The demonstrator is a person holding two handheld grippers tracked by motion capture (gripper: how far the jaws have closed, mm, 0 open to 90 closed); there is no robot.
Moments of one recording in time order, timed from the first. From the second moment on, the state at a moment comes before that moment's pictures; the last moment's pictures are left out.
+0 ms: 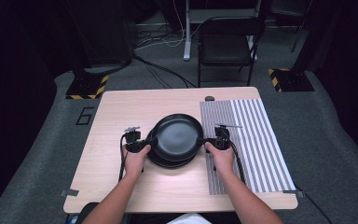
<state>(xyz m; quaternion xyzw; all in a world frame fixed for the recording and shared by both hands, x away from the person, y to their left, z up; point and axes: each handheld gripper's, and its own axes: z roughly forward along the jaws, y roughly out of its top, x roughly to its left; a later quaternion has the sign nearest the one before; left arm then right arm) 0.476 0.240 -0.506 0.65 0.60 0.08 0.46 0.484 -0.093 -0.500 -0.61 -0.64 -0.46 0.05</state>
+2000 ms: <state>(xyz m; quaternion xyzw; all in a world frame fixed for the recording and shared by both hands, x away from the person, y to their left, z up) 0.473 0.232 -0.479 0.68 0.56 0.10 0.47 0.467 -0.106 -0.469 -0.59 -0.63 -0.51 0.02</state>
